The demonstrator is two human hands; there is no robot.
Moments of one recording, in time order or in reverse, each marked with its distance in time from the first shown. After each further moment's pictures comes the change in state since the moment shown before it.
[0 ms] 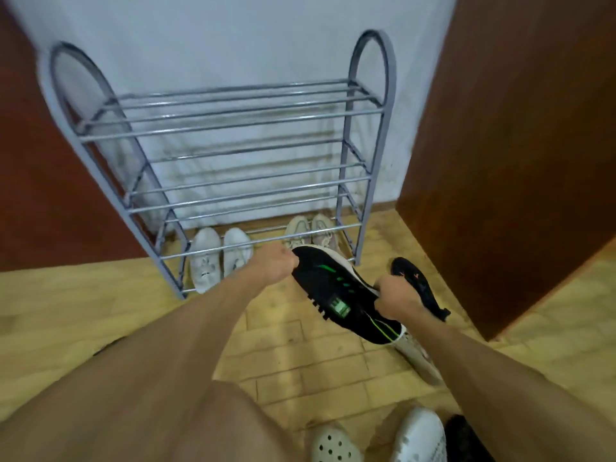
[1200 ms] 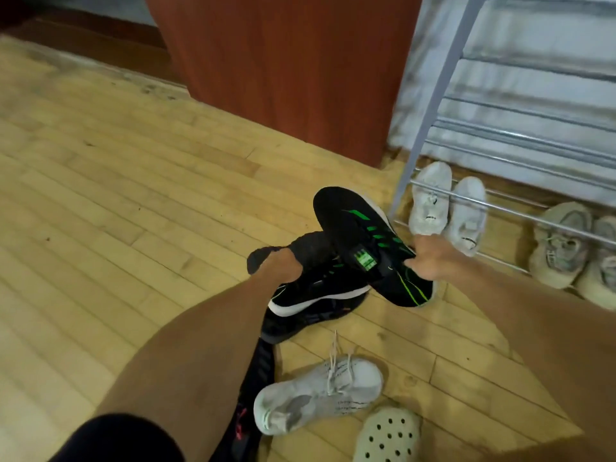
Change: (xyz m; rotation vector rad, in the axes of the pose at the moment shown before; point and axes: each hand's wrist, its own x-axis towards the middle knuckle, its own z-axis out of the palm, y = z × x) left_hand -0.061 -0.394 -0.131 0.014 0.186 -0.805; right_hand 0.036 -0.371 0.134 -0.288 -0.317 -0.498
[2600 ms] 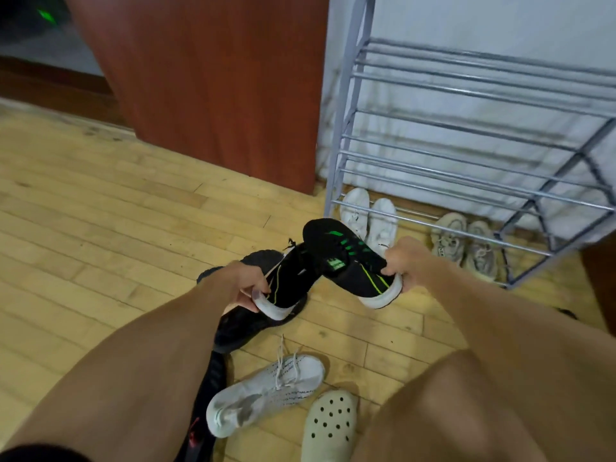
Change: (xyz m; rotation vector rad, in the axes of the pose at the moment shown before) left_hand -0.115 0.022 -0.019 -0.533 -0.244 -0.003; right_hand -0.135 0.045 -0.041 0.743 0.167 0.287
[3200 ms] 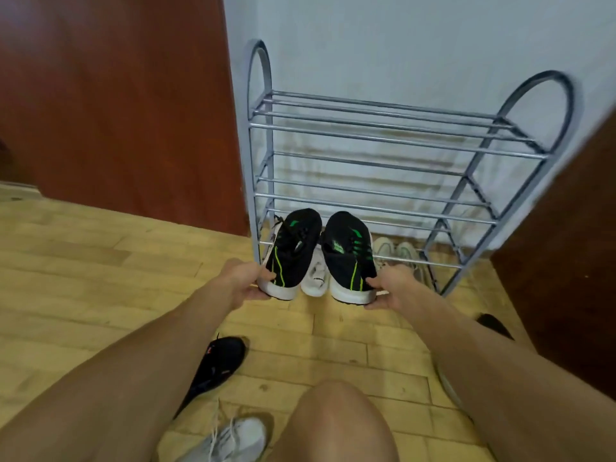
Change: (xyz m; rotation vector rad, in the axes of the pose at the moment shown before) left_hand -0.007 0.123 0.100 -0.257 -0.097 0.265; right_hand 0.029 0.064 -0.093 0.539 0.086 0.089
